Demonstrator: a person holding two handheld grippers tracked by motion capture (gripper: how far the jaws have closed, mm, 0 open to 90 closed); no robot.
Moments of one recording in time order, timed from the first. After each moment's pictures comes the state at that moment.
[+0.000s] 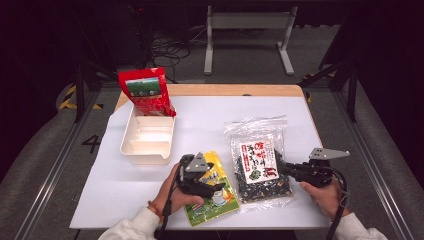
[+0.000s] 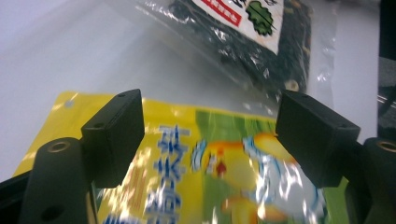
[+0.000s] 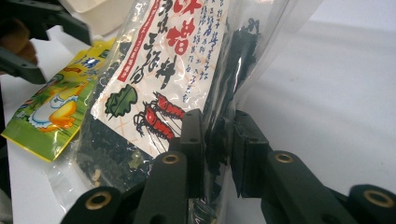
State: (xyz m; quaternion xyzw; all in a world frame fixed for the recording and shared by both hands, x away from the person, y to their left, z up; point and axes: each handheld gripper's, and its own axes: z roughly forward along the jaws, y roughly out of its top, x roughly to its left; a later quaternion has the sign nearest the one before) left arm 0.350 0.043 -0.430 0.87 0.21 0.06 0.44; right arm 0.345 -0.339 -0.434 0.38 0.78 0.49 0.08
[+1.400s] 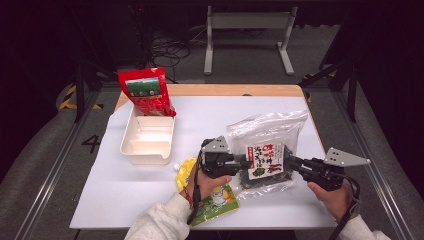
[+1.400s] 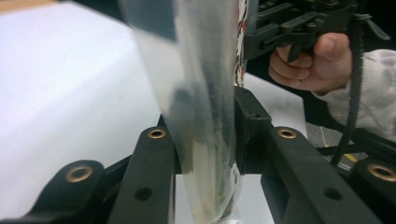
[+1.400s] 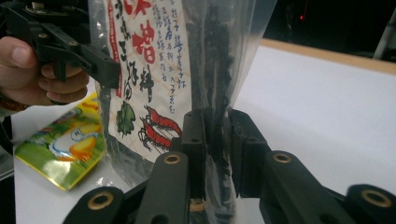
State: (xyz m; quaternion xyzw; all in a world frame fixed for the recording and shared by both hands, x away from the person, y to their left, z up) left arm 0.372 -0.004 -0.399 0.80 0.17 -0.02 0.57; right arm 0.321 -0.343 -0.399 0.31 0.75 0.55 0.17
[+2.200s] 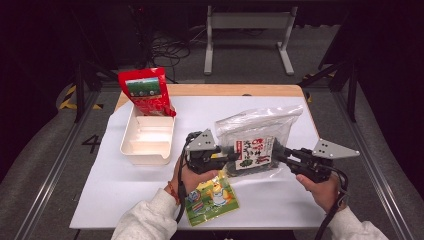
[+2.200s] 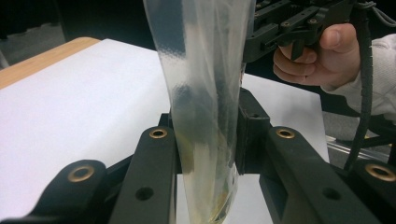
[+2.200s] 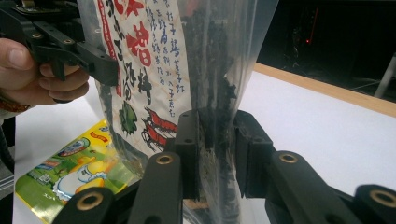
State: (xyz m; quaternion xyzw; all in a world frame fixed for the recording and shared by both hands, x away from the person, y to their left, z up) left arm 0.369 0.034 -0.370 0.81 0.15 0.06 0.57; right arm 0.334 -0.305 -0.378 0.28 0.75 0.57 0.19
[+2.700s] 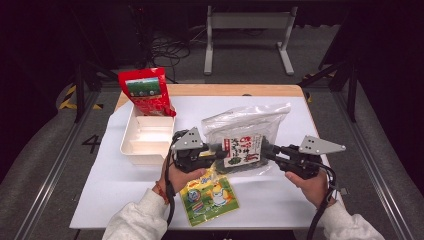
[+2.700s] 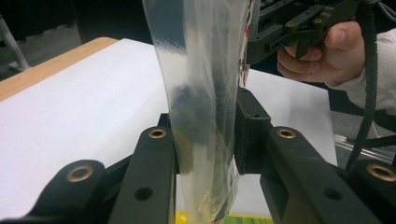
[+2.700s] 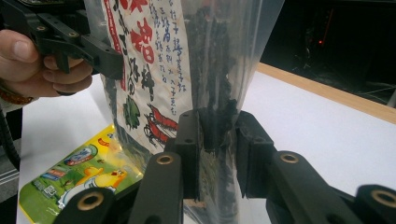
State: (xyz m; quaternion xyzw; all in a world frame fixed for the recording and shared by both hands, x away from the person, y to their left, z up) left arm 0.367 0.065 -0.365 0.81 0.16 0.07 0.56; right arm 0.343 -0.276 -0.371 0.25 0.76 0.56 0.18
